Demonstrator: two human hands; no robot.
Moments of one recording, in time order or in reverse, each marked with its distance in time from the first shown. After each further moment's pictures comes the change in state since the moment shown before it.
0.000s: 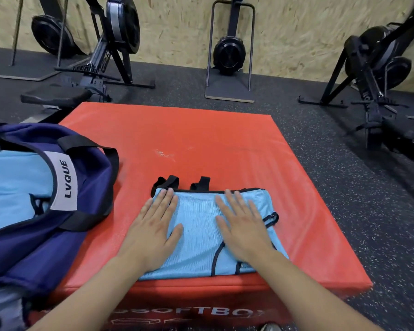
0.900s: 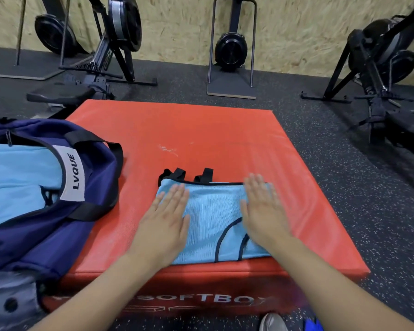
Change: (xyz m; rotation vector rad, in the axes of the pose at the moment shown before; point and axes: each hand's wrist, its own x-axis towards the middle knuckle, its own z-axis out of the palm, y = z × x) left_hand -0.011 0.035 -0.029 0.017 0.070 0.011; right_hand -0.007 0.022 -0.026 -0.119 0.119 0.105
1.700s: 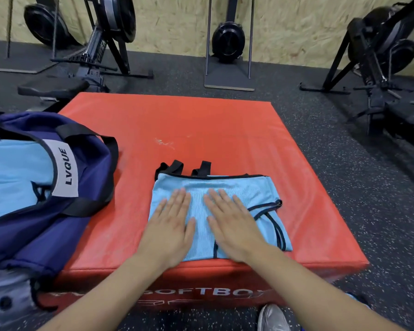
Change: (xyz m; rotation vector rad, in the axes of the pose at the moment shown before) left_hand -0.005 0.012 0.028 -0.081 -0.117 -0.057; right_hand -0.024 -0.043 0.018 0.124 -0.192 -0.271
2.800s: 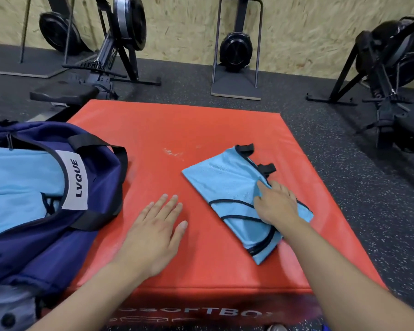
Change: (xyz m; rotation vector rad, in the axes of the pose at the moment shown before) left_hand 0.000 -0.035 -0.047 -0.035 -0.007 -0.042; right_hand 0.061 0.075 -0.049 -0.068 -0.070 0.543
